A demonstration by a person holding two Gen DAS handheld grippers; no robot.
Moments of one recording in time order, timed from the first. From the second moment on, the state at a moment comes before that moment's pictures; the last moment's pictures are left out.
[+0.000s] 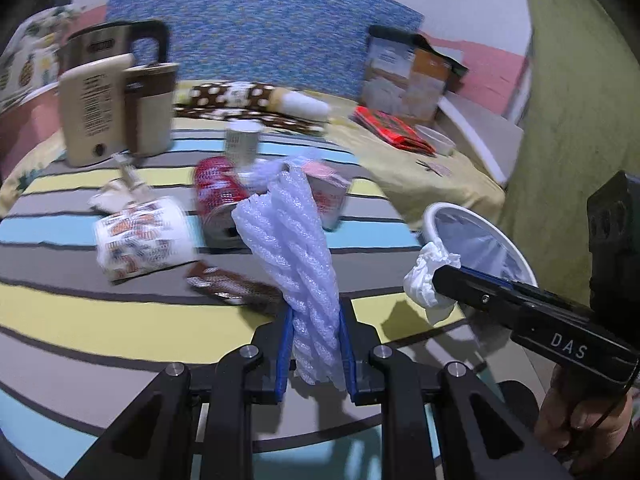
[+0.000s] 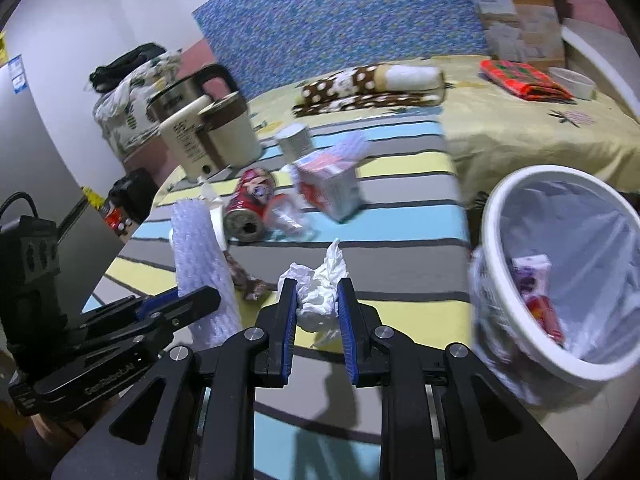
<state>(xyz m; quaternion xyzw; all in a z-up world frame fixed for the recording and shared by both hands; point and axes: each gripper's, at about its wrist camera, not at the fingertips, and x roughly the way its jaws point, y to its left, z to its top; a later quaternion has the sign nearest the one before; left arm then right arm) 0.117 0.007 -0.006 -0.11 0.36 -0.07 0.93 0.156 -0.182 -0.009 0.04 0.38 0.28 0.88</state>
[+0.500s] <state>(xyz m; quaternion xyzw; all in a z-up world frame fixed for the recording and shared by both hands) 0.147 -0.085 0.009 -0.06 0.35 -0.17 0.92 0.161 -0.271 -0.008 0.08 0.36 0.18 0.91</state>
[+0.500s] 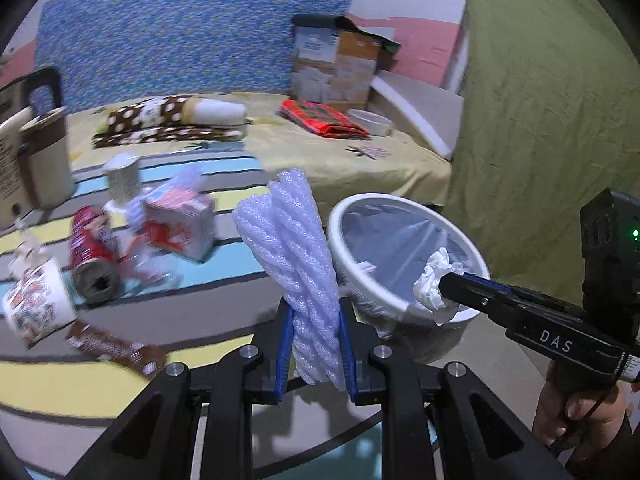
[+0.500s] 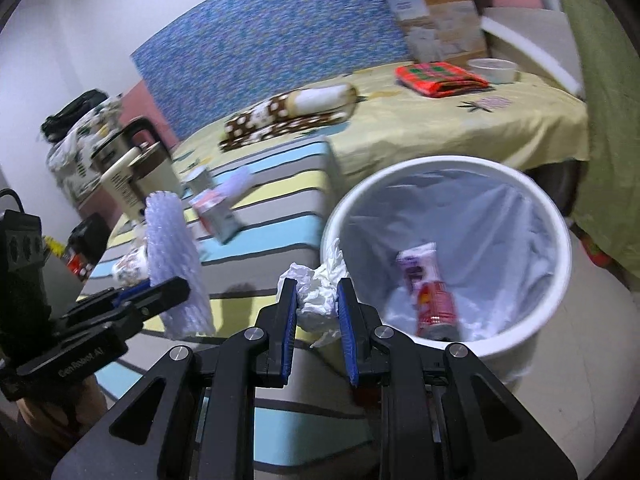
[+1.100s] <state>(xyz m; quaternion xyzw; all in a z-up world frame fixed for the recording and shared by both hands) 0.195 -0.167 0.008 -0.03 0.35 -0.23 0.91 0.167 -0.322 -0.021 0.11 0.36 0.12 0.92</state>
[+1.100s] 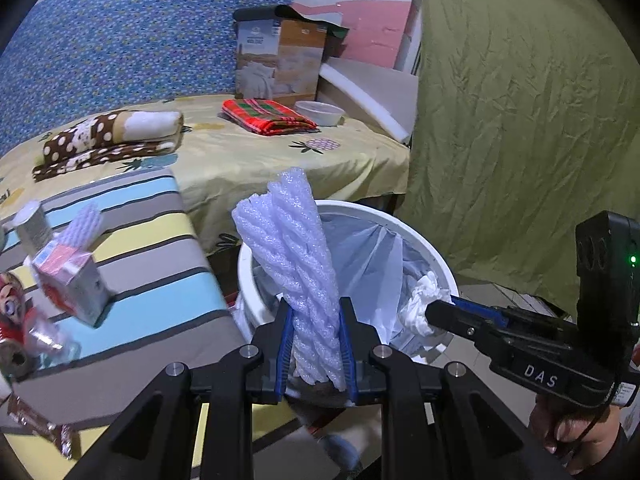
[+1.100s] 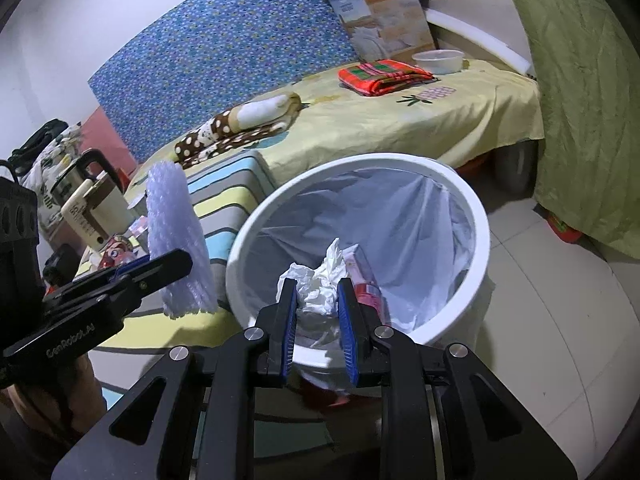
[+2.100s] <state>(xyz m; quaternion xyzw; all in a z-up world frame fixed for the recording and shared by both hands) 0.207 -0.167 -0.003 -0.06 0.37 -0.27 0.89 0.173 -0.341 -0.027 0.11 0.37 0.09 0.92</state>
